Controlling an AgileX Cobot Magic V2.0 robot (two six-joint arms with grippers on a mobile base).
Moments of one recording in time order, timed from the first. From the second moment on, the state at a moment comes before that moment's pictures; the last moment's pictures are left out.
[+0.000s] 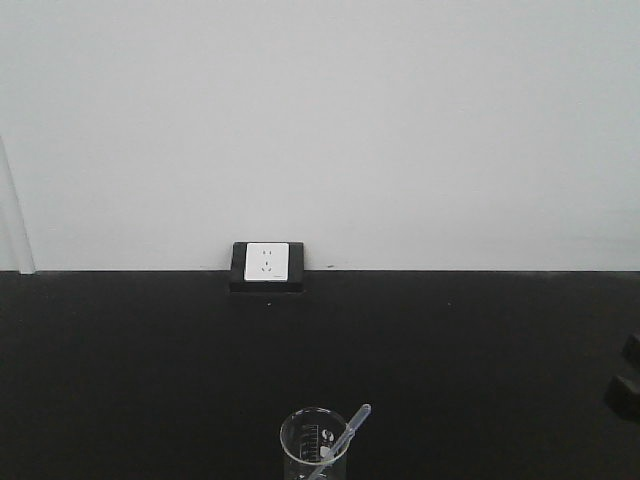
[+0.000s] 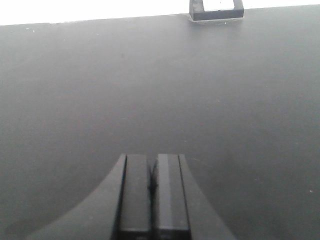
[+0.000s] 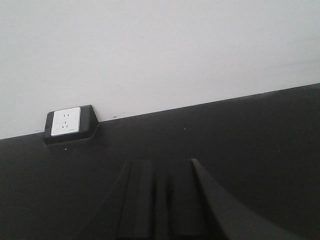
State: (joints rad) left arm -0.07 -0.01 0.03 -0.02 0.01 0.05; right arm 0.09 0.94 -0.54 0.13 -0.17 0.08
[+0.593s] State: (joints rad) left arm -0.07 -0.01 0.03 -0.02 0.01 0.05; right arm 0.26 1.30 -0.55 -0.10 -0.51 0.55
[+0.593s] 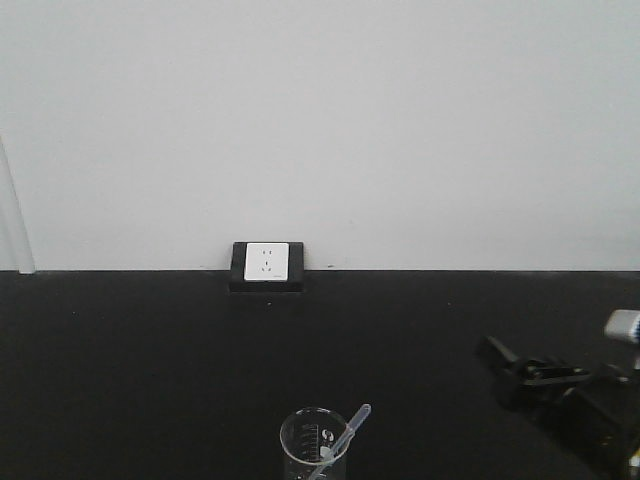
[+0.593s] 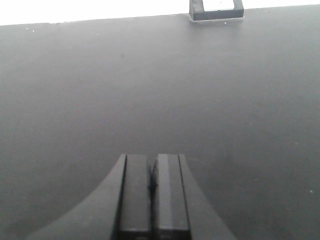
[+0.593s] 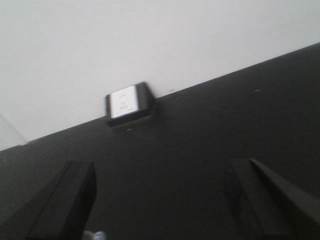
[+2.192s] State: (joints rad) left arm -0.07 -0.01 0.03 -0.02 0.01 0.05; right arm 0.36 1.90 -0.80 -0.50 -0.79 0.99
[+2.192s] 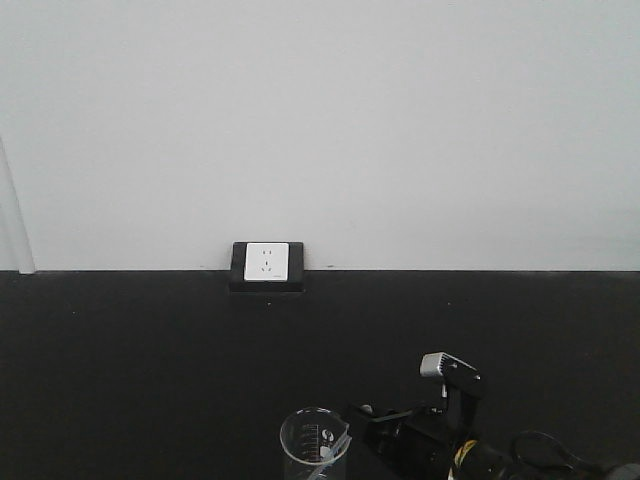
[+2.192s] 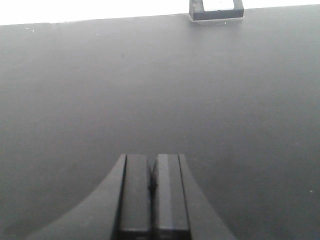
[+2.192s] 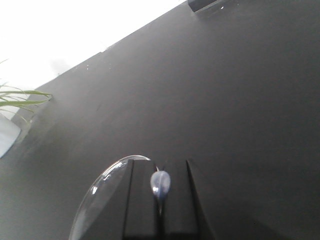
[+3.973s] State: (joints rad) left arm -0.07 -0.01 0.03 -0.02 0.01 0.05; right arm 0.36 0.75 -0.48 -0.62 0.05 0.55
